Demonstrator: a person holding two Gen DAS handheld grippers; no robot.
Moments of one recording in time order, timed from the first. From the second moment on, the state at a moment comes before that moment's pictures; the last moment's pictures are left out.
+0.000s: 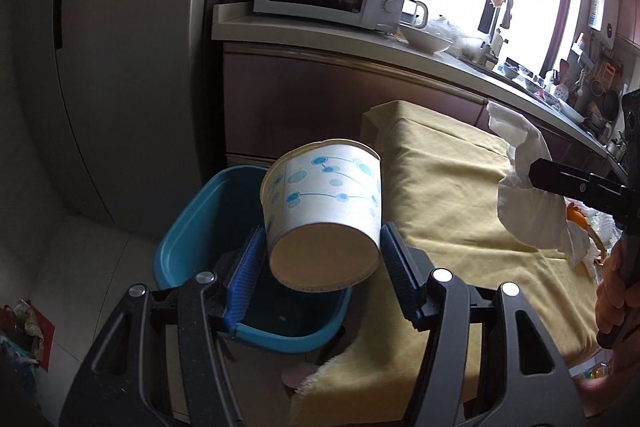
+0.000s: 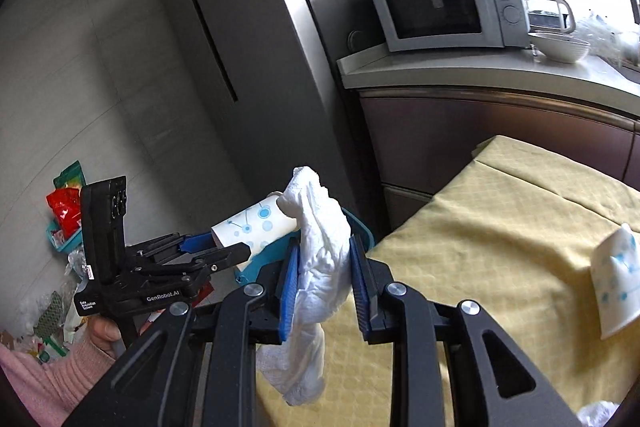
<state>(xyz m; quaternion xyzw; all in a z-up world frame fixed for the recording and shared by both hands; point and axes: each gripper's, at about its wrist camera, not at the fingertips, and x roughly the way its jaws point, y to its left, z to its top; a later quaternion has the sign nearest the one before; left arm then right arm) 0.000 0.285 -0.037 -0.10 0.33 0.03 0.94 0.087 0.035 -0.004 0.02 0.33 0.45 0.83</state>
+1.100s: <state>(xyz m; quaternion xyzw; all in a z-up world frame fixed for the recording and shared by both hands) 0.068 0.343 -0.125 -0.15 0.39 0.10 0.90 0.155 0.189 -0.073 -0.05 0.44 0.41 0.80</state>
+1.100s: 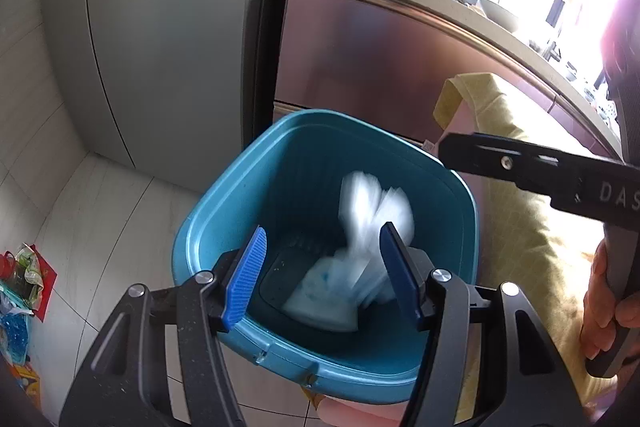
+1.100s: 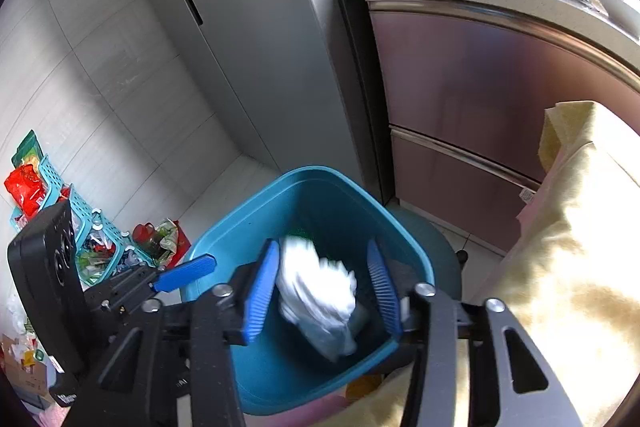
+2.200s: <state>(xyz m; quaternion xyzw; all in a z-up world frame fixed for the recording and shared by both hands) 0.046 0.067 -0.033 -0.01 0.30 -0.20 0.93 0.055 -0.146 -0.014 0.05 0.34 0.25 0.91</state>
